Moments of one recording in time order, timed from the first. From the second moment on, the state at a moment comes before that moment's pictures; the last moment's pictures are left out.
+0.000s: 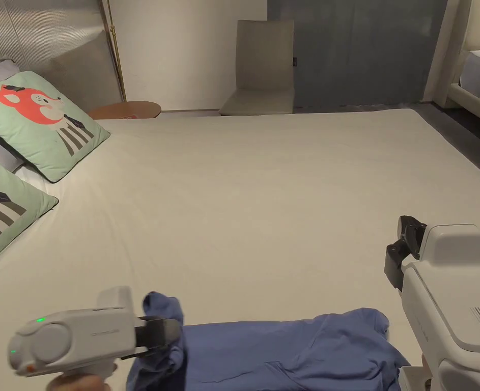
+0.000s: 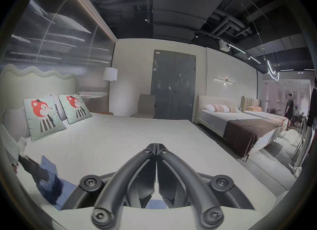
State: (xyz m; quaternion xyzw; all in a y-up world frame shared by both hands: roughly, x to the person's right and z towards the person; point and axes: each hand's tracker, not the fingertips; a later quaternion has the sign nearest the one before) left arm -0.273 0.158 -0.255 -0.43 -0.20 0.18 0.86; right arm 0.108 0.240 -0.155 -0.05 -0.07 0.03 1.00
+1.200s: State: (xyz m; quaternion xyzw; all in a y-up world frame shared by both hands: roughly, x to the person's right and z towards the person) left arm -0.197 0.104 -0.222 -0.31 -0.07 -0.01 0.95; right arm 0.138 0.246 -0.143 -0.06 -0.08 0.03 0.99
